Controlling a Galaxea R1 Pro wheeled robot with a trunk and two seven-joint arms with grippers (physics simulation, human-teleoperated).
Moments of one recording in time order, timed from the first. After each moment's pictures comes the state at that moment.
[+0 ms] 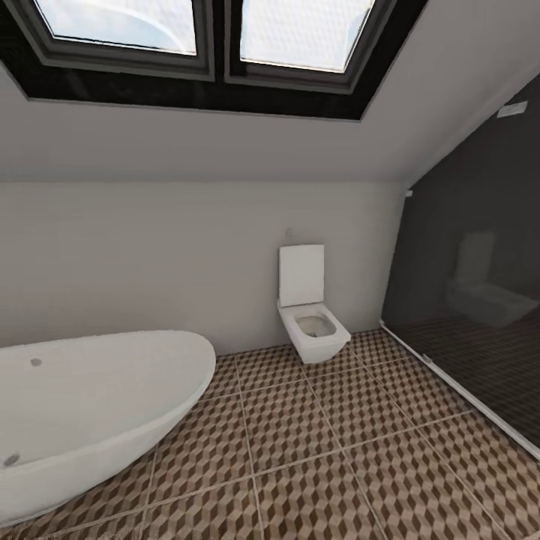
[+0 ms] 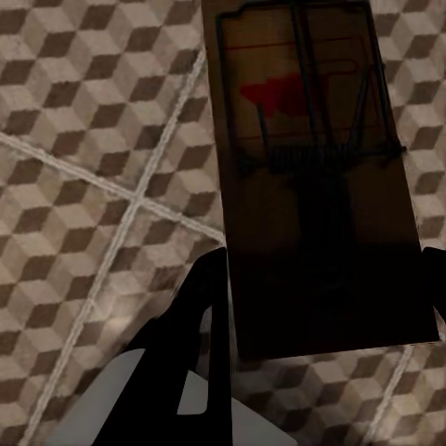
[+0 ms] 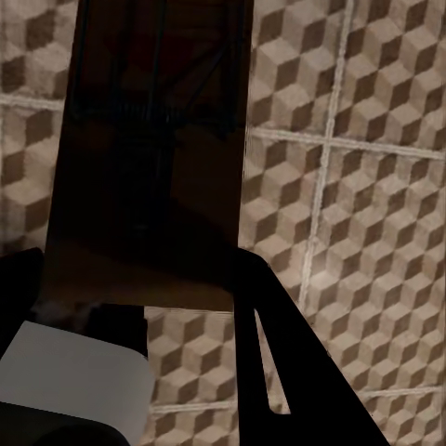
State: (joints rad) left arm -0.25 0.10 -0.11 -0.01 0.79 -0.15 0.00; right arm -0.43 0.05 0.04 0.03 0.36 0.15 -0.13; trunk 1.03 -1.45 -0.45
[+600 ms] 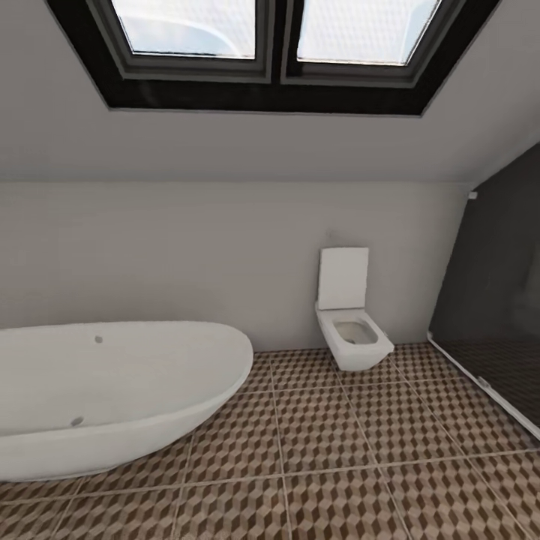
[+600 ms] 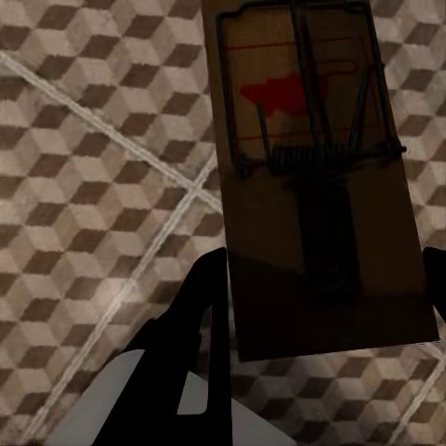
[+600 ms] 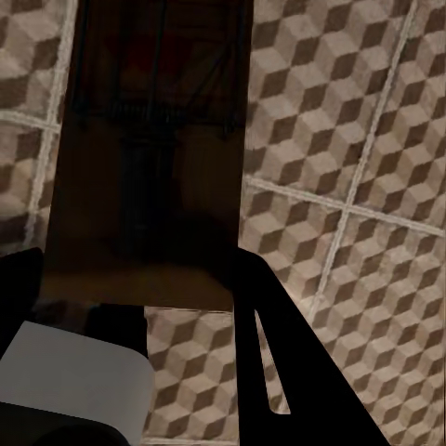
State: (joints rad) left arm -0.25 0.10 -0.11 -0.01 0.79 -0.15 0.00; right arm -0.43 0.05 0.04 0.03 0.36 0.15 -0.13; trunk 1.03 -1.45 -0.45
